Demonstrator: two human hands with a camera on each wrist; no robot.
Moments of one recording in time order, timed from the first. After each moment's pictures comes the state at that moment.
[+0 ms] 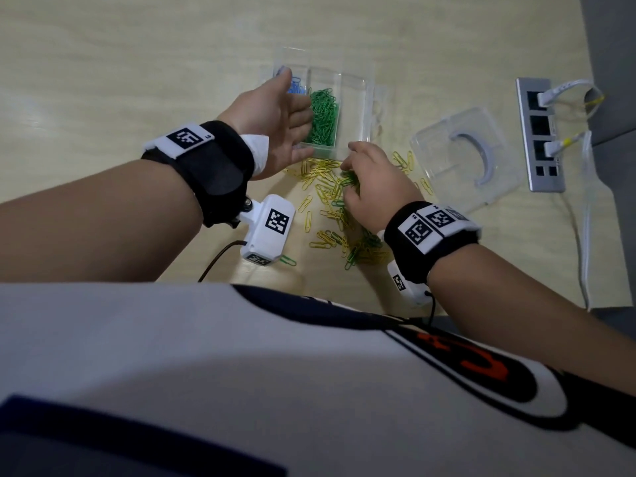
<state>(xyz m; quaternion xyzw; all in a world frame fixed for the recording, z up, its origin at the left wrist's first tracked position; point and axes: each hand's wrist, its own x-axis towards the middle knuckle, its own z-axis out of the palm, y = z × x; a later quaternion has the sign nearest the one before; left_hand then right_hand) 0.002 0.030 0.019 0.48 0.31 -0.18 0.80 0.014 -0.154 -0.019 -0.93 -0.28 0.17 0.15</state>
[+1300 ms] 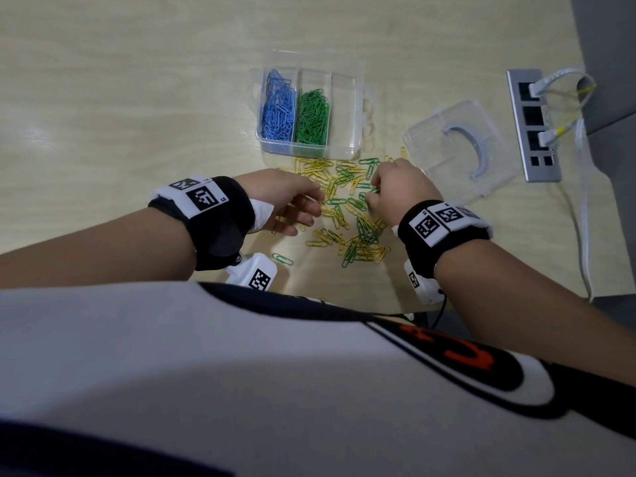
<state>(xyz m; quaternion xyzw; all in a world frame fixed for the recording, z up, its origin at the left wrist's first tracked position) -0.047 0.004 -0.016 0.61 0.31 -0.35 0.64 0.030 -0.182 -0.031 -0.96 -0.18 0.21 0.04</state>
